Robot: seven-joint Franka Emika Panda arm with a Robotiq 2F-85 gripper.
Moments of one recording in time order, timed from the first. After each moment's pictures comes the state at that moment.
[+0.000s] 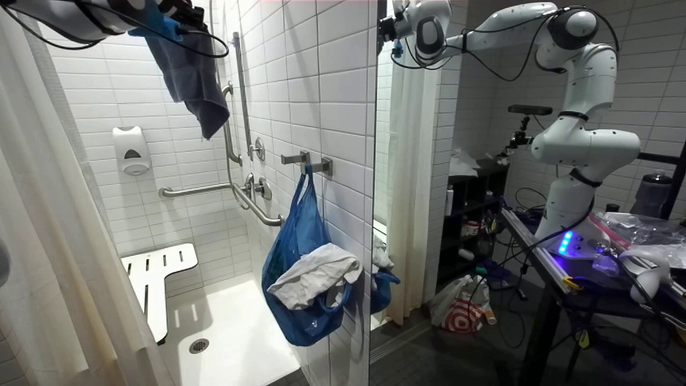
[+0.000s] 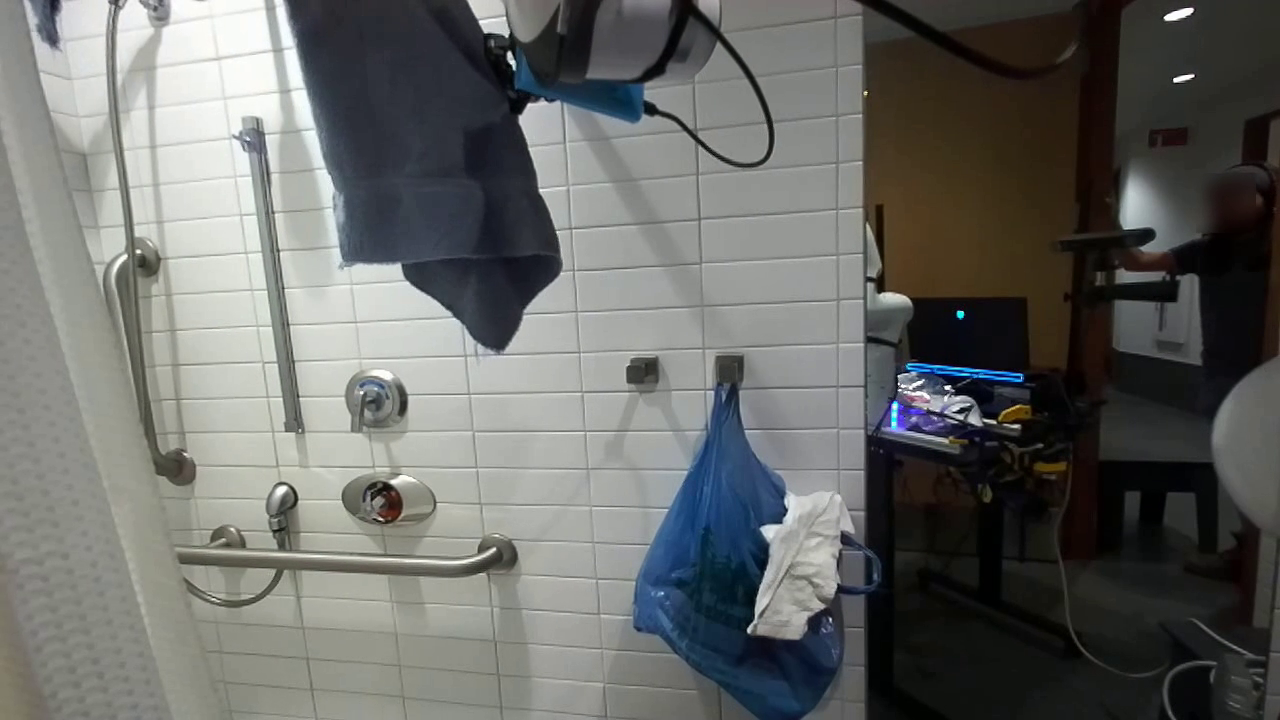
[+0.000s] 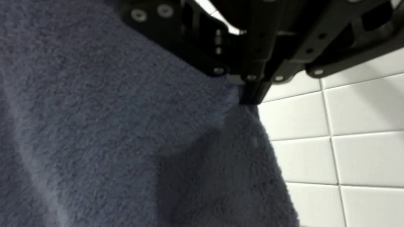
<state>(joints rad) -1.45 -0.33 1.48 -1.72 0.16 3.01 0.31</state>
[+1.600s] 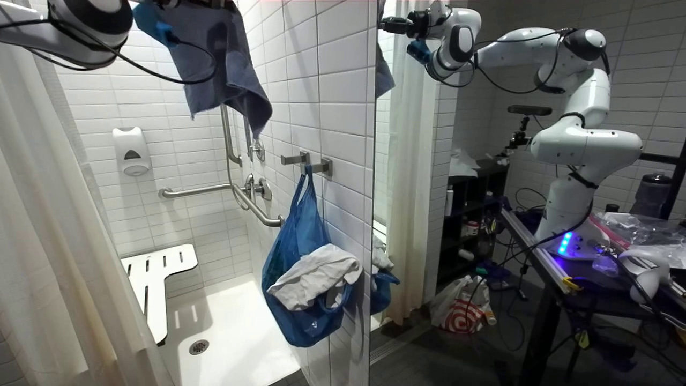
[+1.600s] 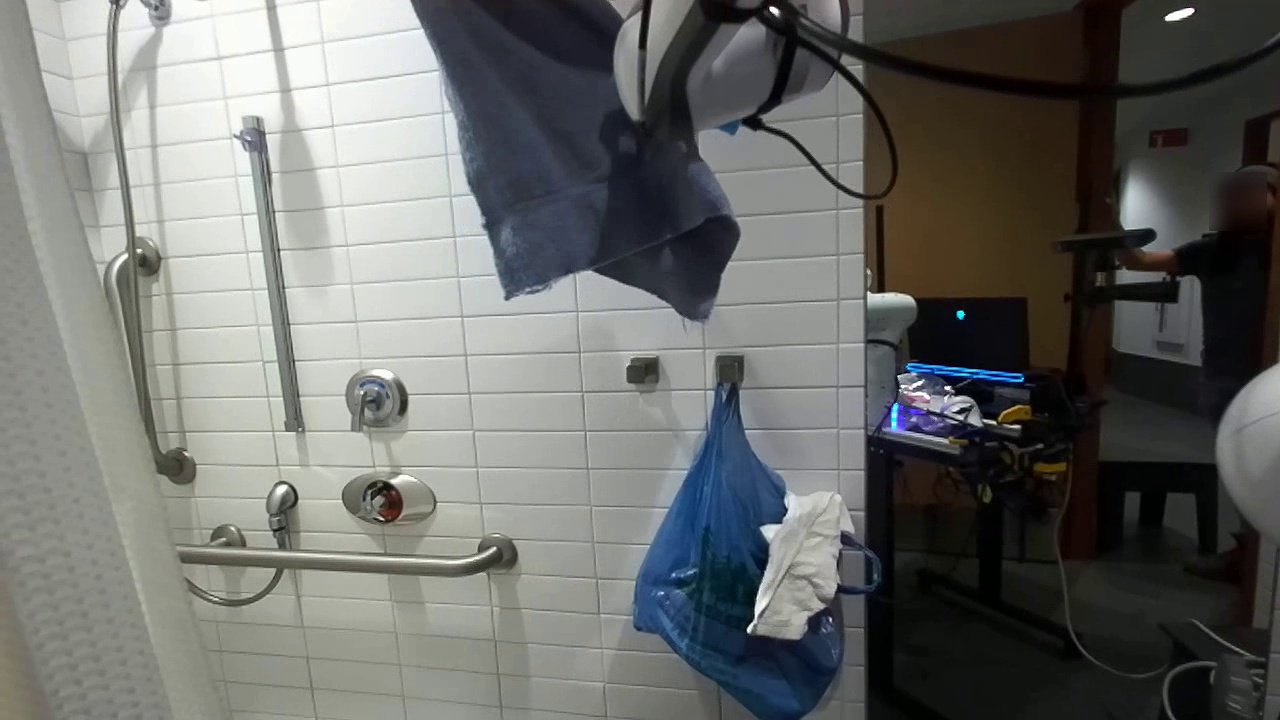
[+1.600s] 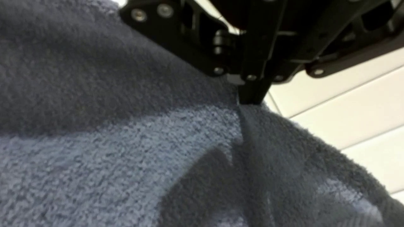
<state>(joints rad) -1.26 -0.79 1.02 -2.14 0.35 3.19 0.69</state>
